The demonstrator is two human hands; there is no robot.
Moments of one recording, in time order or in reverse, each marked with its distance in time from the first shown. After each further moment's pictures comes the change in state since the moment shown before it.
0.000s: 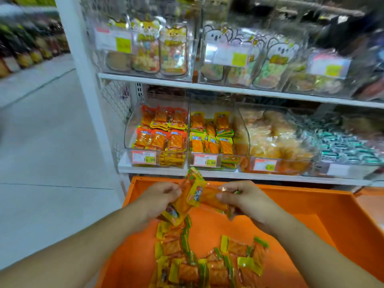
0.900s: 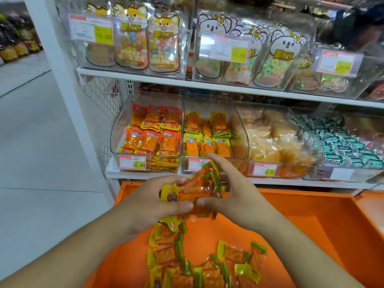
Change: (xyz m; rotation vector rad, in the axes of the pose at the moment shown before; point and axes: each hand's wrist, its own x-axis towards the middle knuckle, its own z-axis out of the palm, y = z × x) left_hand -0.040 0.066 -0.010 -0.146 -0.142 0.111; right_hand 0.004 -0.047 0.008 -0.347 0.065 -0.300
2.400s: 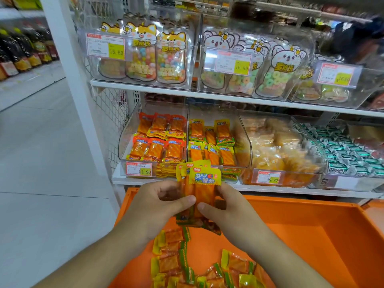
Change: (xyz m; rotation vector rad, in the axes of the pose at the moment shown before) left_hand -0.010 0.004 0.015 -0.080 0.326 0.133; right_hand -0.015 -0.010 0.030 0.320 0.035 0.146
